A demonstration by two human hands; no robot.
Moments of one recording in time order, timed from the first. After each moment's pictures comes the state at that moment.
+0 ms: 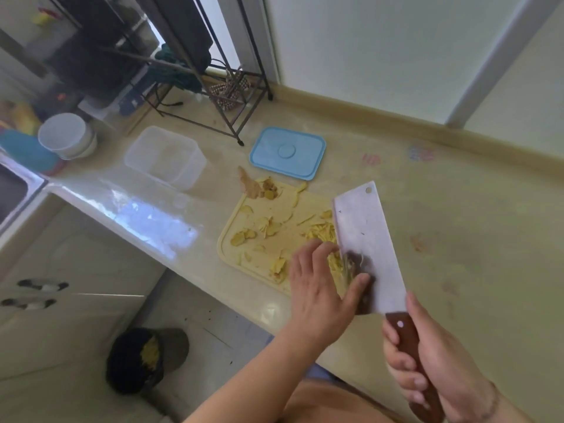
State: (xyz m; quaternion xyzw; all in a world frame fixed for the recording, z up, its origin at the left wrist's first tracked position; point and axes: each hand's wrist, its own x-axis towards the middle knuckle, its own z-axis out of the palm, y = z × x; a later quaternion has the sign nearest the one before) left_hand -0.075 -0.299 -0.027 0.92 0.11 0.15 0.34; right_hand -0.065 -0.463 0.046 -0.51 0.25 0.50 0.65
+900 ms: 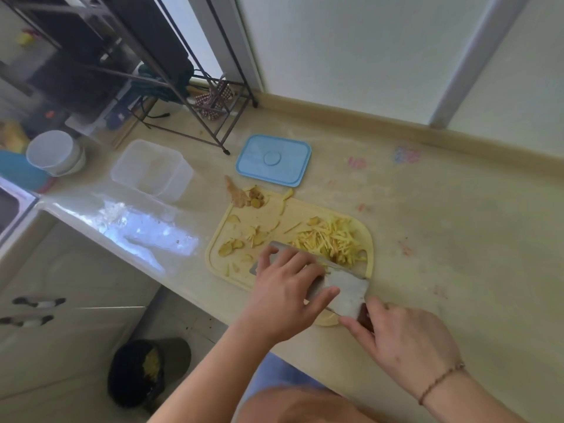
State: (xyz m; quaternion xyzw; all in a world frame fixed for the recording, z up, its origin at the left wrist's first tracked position) left_hand -0.060 -0.253 0.001 0.99 -0.07 0.02 0.13; right_hand -0.043 -0.466 0.008 -0.94 -0.27 0.17 0.11
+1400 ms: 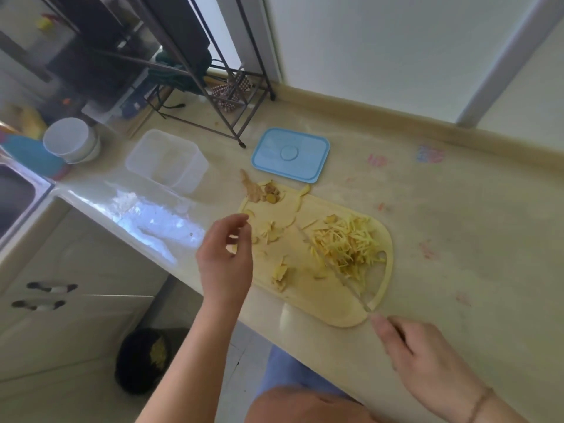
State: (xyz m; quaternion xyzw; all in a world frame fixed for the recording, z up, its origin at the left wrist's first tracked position) left_hand -0.059 -0.189 0.027 0.85 0.29 0.22 0.39; right_hand -0.050 -0.460 0.024 -0.86 -0.09 0.33 0.38
